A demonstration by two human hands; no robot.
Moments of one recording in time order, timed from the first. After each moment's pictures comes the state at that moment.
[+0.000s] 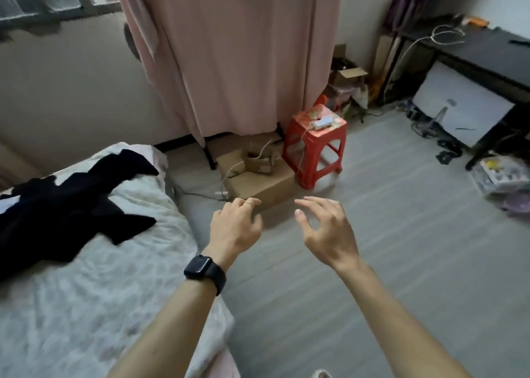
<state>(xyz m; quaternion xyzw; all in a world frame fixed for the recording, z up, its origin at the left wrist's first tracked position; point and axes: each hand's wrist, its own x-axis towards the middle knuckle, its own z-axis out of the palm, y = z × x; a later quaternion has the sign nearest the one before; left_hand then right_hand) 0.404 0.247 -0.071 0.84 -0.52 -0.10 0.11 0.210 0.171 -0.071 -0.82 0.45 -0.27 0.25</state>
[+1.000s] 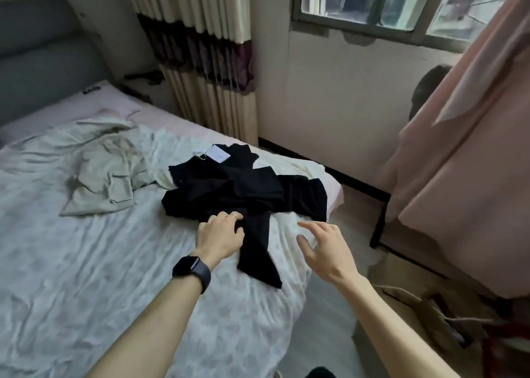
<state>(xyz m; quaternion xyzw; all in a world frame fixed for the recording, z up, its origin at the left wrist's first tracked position) 0.852 0.358 -0.102 0.99 -0.01 -0.12 0.11 0.799 0.105 -0.104 -0.96 -0.01 0.01 0.29</state>
